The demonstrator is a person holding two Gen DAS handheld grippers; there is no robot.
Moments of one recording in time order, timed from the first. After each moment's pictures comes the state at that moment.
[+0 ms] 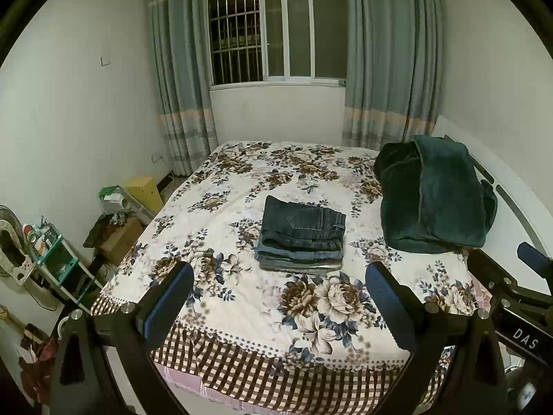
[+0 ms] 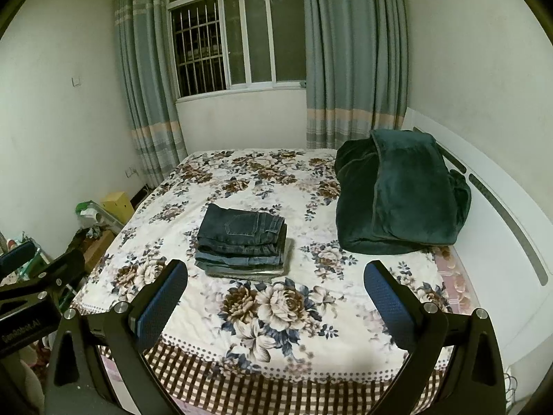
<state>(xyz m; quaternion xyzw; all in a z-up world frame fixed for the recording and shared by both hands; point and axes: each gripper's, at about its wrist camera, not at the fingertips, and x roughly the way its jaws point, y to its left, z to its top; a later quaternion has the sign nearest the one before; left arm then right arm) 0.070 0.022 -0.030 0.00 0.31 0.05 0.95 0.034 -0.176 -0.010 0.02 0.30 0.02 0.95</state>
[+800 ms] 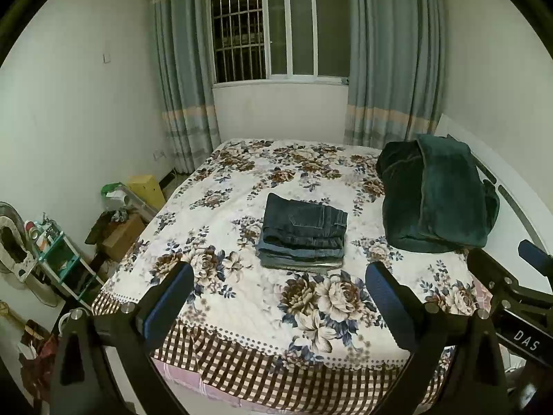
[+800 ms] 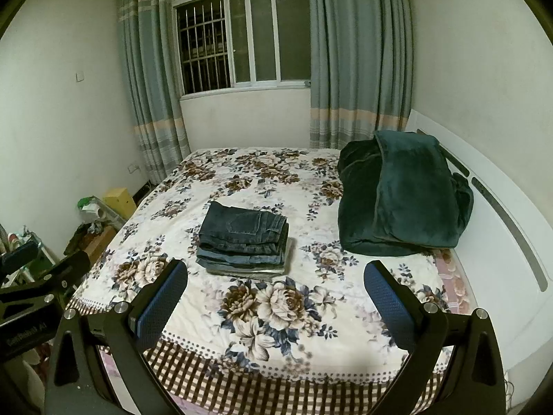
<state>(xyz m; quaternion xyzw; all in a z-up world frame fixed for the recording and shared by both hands) 0.063 0.017 -0.032 0.00 0.31 0.06 0.95 0.035 -0.182 -0.012 0.02 0.31 0.03 0.95</state>
